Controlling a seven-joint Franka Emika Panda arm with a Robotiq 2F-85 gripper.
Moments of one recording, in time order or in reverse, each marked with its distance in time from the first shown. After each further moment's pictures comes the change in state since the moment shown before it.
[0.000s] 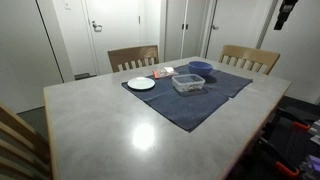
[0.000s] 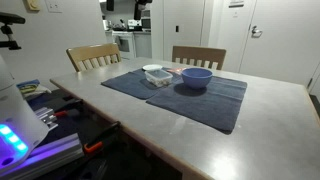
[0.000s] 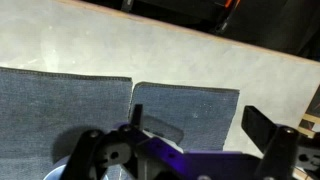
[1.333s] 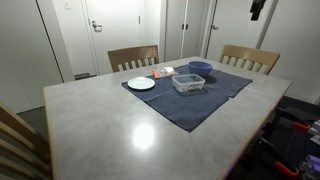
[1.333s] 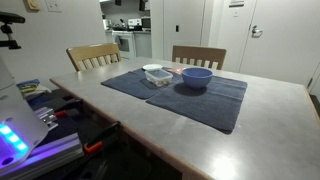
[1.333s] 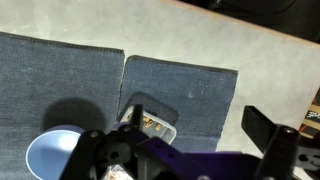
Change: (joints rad) arm 0.061 0.191 0.166 0.178 0.083 0.006 0.124
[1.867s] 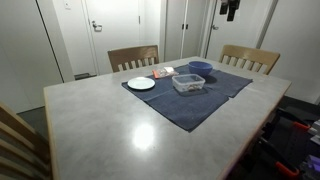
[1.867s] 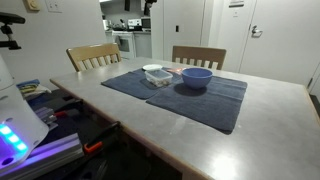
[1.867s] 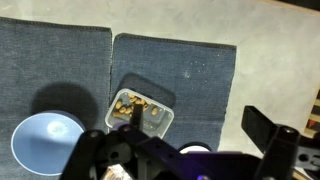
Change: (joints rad) arm 0.011 0.241 0.110 0.196 0.063 0.008 0.140
